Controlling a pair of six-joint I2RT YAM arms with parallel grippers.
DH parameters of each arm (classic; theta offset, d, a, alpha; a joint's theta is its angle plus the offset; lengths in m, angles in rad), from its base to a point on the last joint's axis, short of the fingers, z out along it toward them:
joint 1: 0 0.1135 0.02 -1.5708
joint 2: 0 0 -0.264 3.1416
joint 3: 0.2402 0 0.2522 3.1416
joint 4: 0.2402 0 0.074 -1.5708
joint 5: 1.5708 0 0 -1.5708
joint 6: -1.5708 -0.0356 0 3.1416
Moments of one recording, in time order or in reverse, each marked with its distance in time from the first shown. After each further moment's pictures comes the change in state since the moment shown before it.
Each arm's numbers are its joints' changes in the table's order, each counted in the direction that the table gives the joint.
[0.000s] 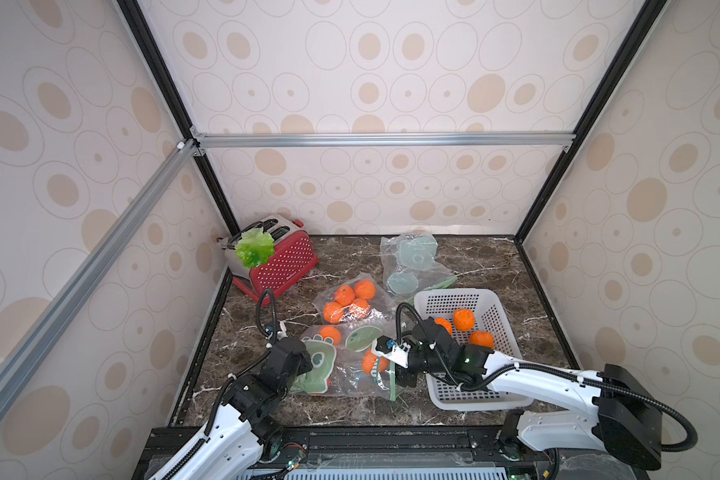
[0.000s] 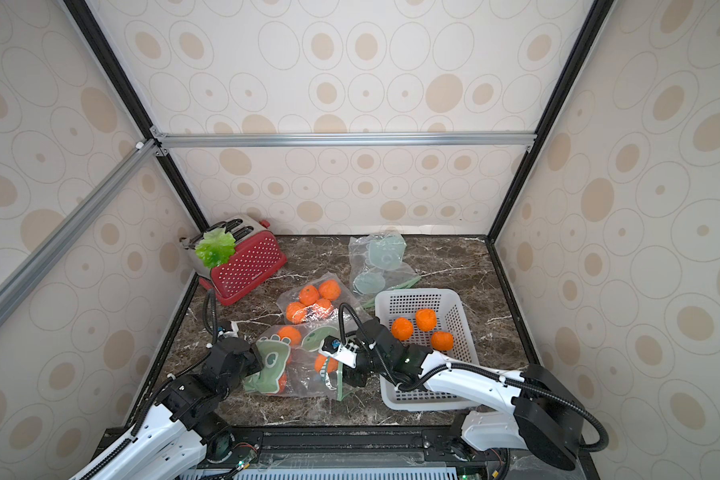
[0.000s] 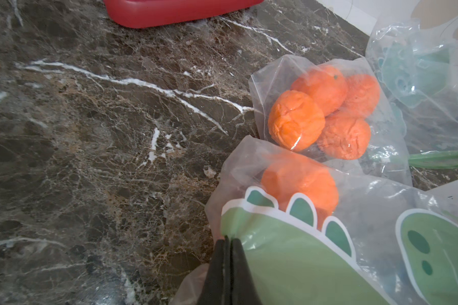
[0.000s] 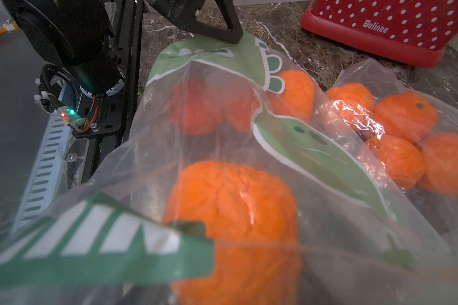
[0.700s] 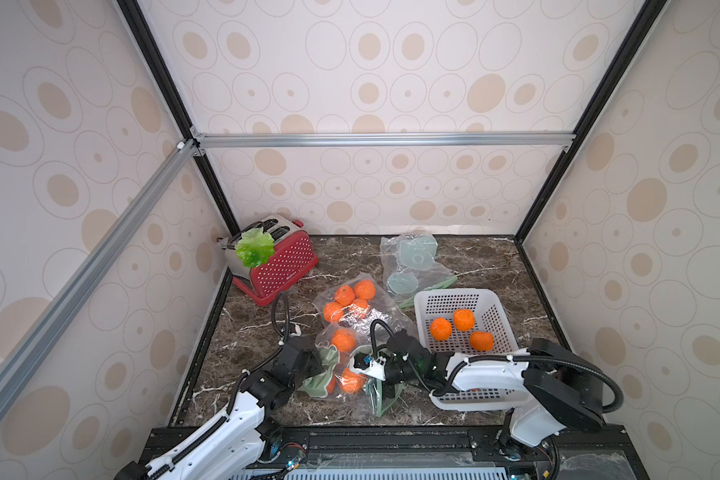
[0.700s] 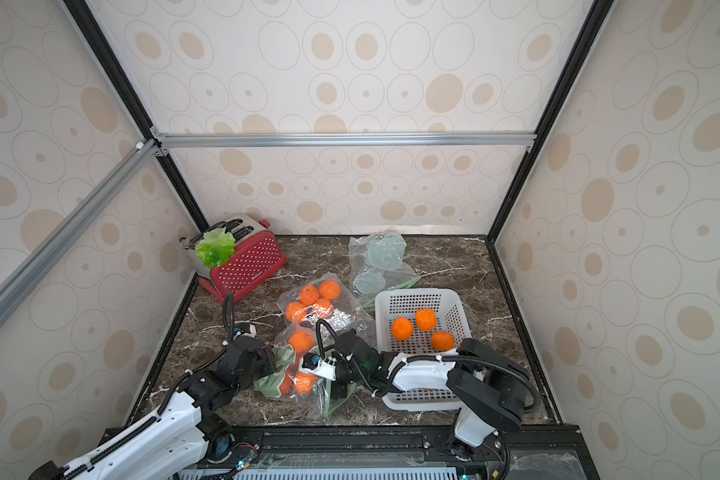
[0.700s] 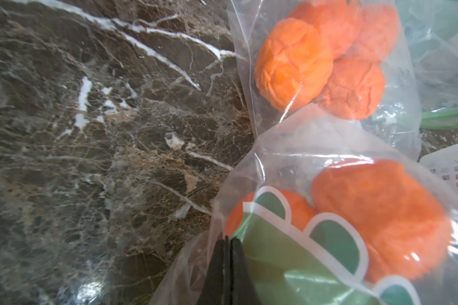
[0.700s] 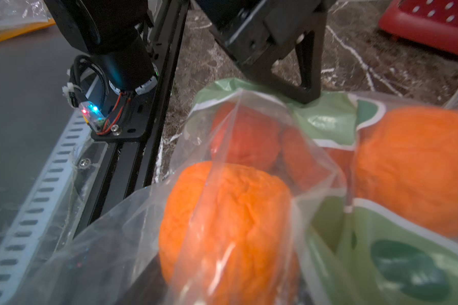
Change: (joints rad) left arm 0.000 0.132 -0.090 -0.195 0.159 0.020; right arm 0.085 0.310 -0.008 -0.373 -0.113 0.004
